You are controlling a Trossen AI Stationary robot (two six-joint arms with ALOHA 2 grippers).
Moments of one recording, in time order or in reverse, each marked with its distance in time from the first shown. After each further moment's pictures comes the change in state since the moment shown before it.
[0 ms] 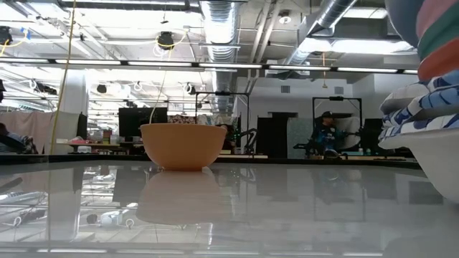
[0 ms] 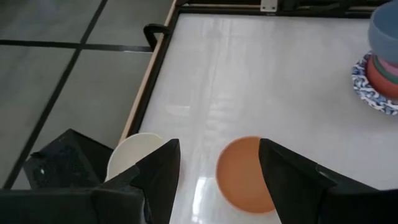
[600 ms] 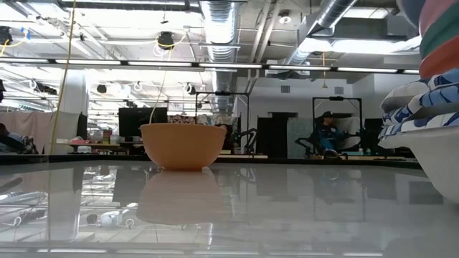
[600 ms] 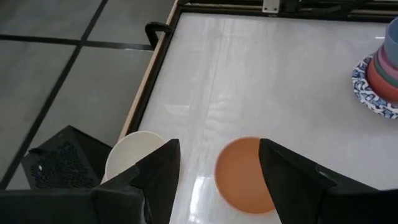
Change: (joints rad) left arm 0.000 0.000 0.000 -0.001 -0.007 -0.026; right arm 0.007 0.033 0.058 0.055 -0.028 -0.016
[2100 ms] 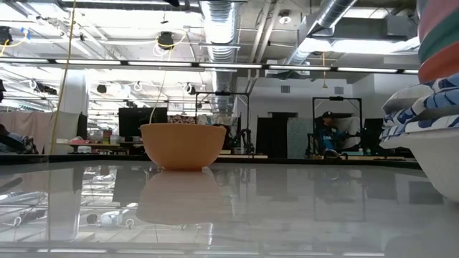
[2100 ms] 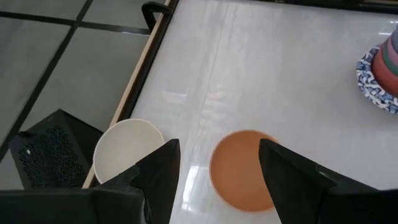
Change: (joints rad) left arm 0.000 -0.001 -0.107 0.052 -0.008 -0.052; right arm 0.031 0.097 -0.004 -0.044 -0.025 0.066
